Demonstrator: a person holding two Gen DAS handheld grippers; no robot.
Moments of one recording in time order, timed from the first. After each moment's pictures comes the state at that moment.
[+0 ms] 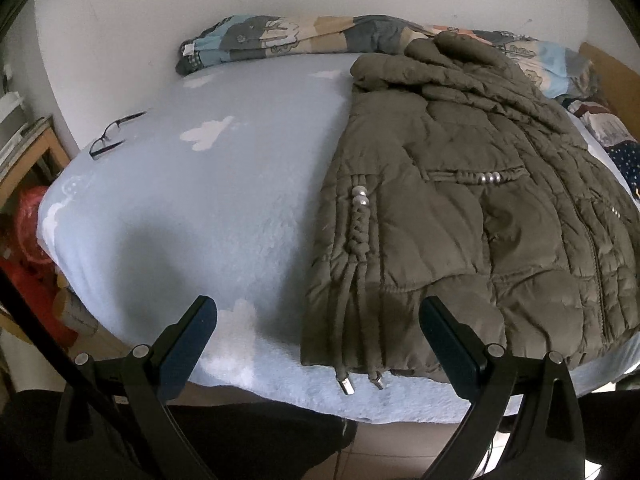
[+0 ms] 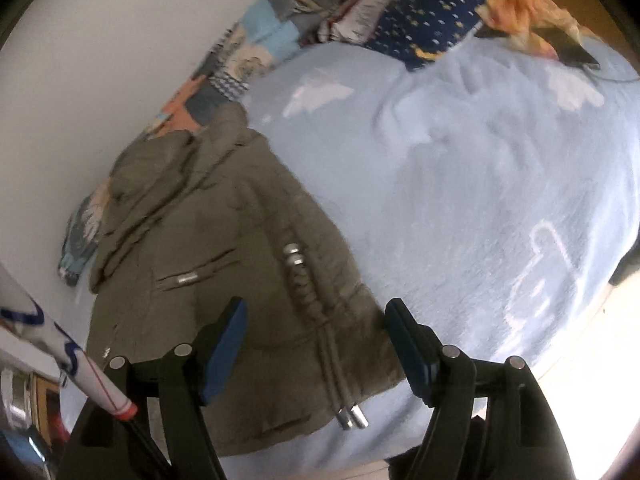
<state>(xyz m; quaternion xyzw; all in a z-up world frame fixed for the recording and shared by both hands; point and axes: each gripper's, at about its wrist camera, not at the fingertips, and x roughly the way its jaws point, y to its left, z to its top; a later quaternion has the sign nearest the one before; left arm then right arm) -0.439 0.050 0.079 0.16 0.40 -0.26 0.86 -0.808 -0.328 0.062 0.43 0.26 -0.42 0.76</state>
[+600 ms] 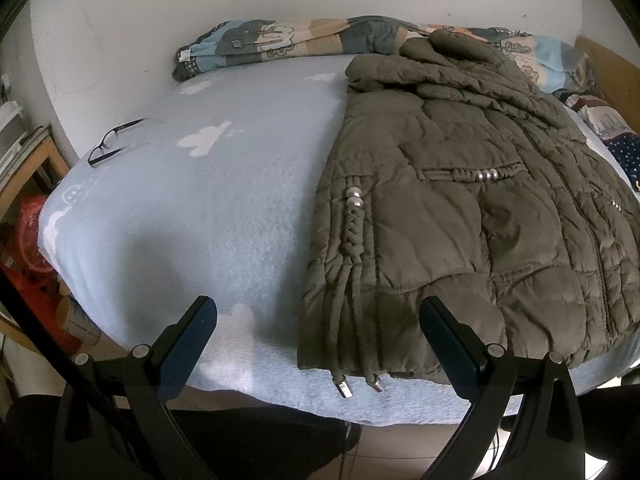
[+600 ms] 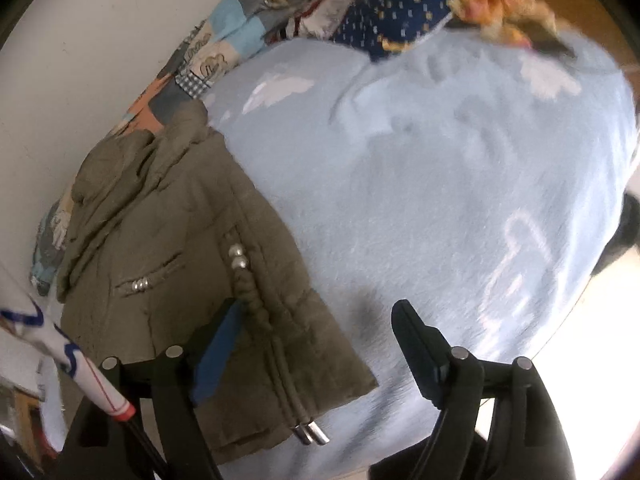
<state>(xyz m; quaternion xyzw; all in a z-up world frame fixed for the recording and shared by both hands) -0.442 0.045 0.079 0.17 0.40 -0.26 0.86 -0.814 -0.336 0.042 0.44 0.28 -0.45 0.73</state>
